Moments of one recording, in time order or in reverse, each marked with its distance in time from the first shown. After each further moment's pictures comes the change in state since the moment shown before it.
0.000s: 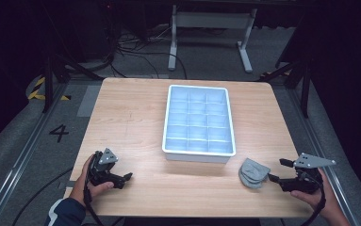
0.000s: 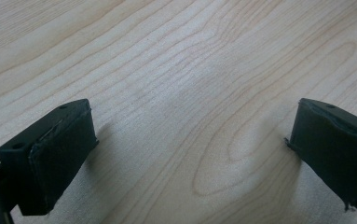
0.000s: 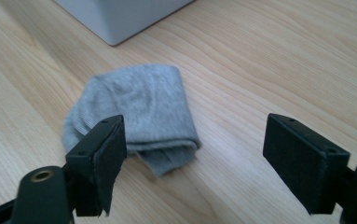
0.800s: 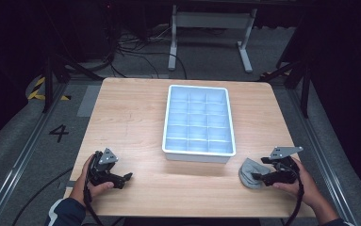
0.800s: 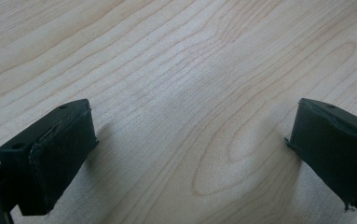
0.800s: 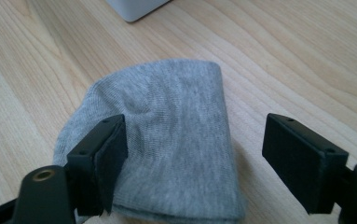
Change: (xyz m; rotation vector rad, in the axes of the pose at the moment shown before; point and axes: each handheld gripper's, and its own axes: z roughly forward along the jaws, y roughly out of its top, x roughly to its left) left arm 0.000 0.000 0.000 0.000 0.001 0.000; right arm 0.004 0.022 0.054 0.179 0.109 -0.051
